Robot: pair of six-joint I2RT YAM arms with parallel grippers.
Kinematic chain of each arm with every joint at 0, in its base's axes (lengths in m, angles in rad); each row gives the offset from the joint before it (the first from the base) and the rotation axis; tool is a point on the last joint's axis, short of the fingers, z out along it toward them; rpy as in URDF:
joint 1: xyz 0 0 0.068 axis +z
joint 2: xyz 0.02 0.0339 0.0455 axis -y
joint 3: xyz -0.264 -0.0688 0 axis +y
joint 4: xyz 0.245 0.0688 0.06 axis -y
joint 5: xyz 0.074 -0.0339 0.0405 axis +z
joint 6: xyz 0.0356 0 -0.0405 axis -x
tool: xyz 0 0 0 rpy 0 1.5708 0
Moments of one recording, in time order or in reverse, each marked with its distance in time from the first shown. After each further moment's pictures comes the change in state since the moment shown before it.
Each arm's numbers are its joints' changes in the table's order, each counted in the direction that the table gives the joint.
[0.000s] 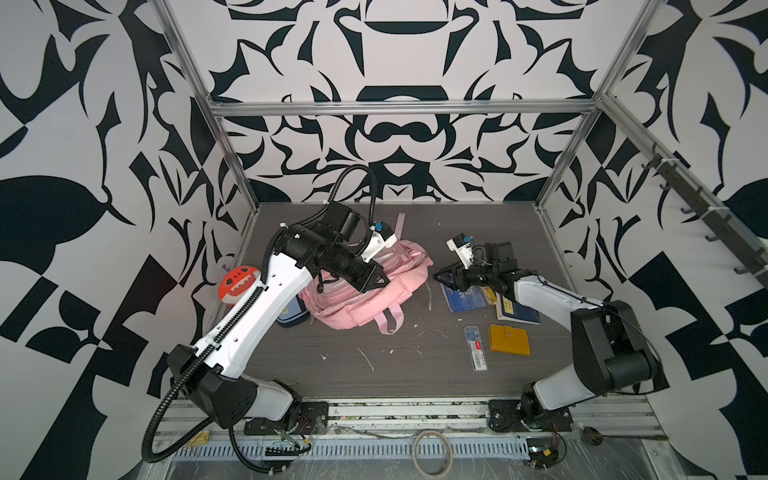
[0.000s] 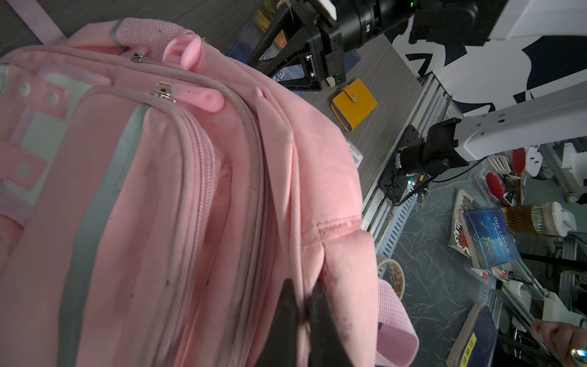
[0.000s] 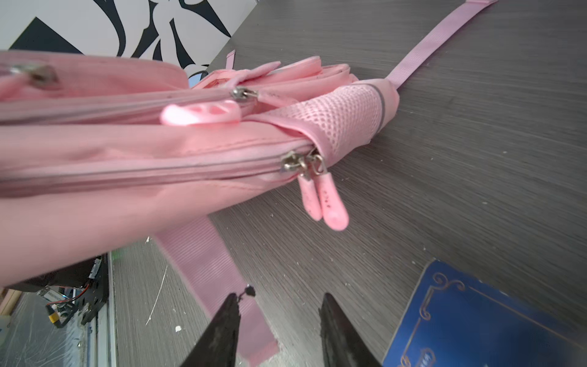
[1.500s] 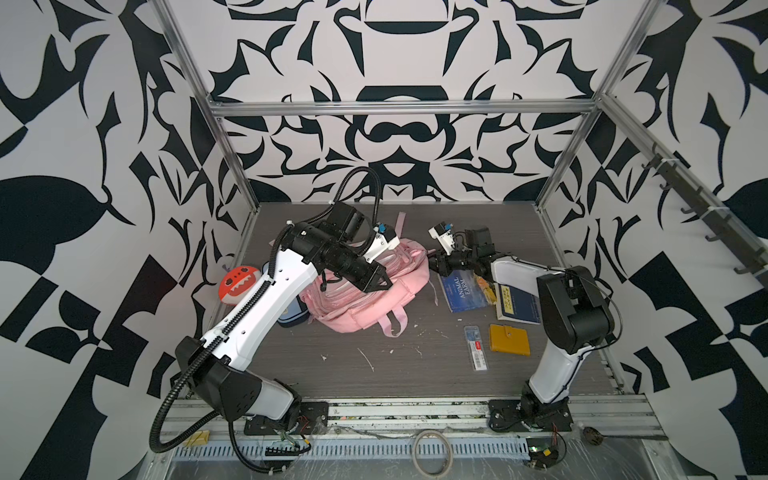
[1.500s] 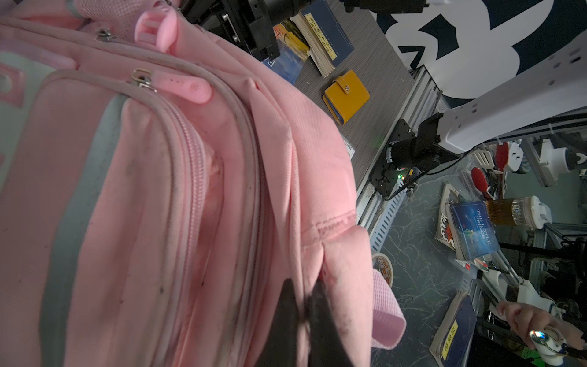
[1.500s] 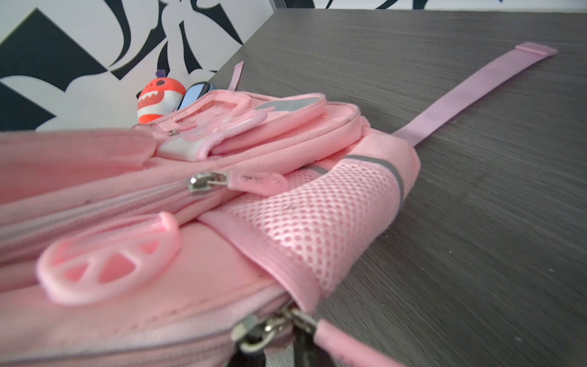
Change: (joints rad) left arm 0.000 -0.038 -0.006 -0.015 -0.037 0.002; right arm 0.048 -0.265 -0.225 0.075 0.029 0.044
